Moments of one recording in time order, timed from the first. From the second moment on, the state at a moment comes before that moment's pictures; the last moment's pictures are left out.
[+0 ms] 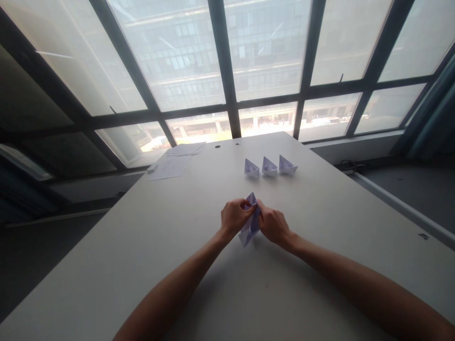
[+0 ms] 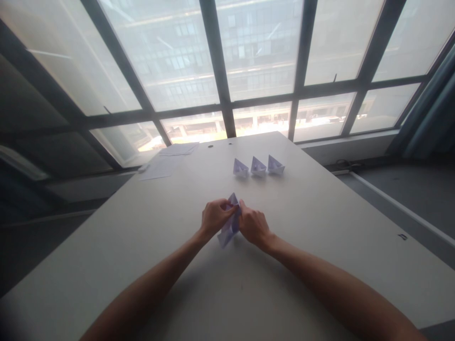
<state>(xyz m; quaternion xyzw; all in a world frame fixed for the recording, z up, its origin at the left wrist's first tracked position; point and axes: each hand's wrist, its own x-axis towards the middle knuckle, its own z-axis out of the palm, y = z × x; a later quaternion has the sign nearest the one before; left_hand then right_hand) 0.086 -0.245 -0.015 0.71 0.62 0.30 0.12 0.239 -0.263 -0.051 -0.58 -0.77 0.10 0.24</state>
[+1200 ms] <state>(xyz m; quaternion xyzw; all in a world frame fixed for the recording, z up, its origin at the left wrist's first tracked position) 0.046 -0.204 -0.015 0.46 0.41 0.36 0.70 0.247 -0.232 -0.075 -0.43 -0.75 0.31 0.39</state>
